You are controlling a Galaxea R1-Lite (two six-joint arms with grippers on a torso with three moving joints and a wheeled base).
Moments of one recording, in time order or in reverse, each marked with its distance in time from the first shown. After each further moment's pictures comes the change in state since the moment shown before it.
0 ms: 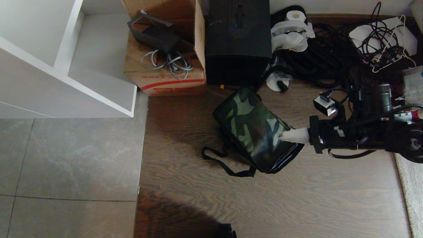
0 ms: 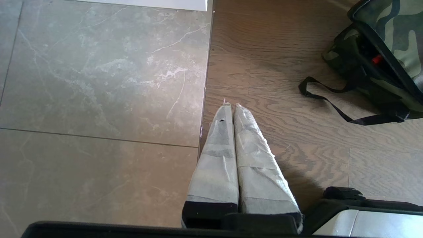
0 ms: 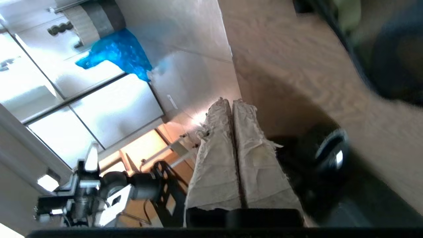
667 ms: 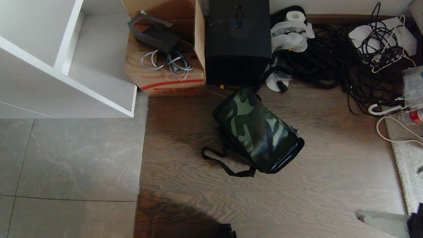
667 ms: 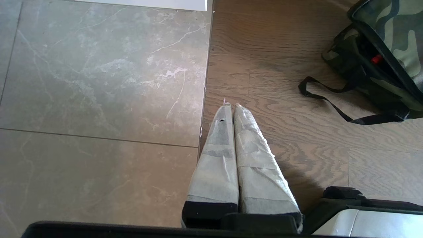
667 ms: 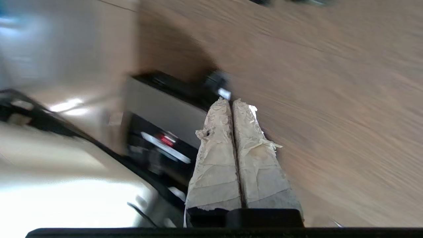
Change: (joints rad) left arm 0.000 0.000 0.000 0.000 0.000 0.001; right arm -0.018 -0.814 0.573 0.309 -0.346 -0.532
